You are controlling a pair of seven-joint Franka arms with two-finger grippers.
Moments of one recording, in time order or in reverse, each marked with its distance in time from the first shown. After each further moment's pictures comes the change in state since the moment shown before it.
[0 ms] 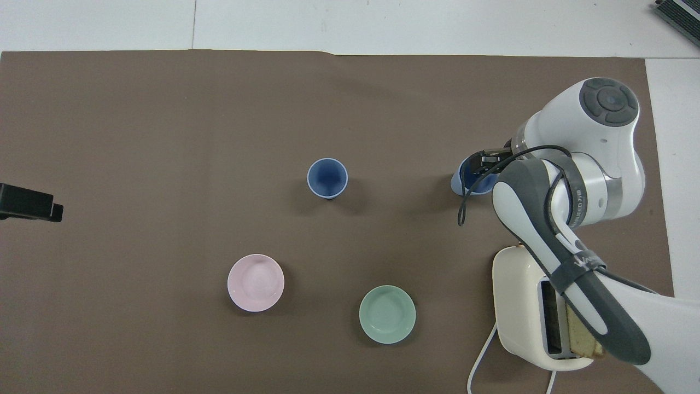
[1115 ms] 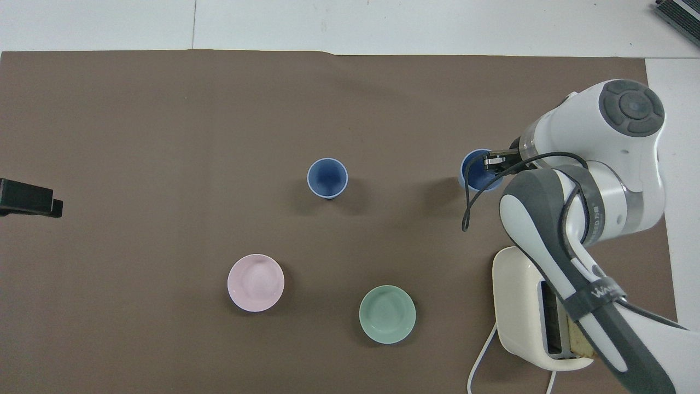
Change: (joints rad) left arm 0.000 -0.007 0.007 -0.018 0.000 0.020 -0.023; right arm 0.024 -0.112 0.003 -0.011 0.006 -0.037 0.016
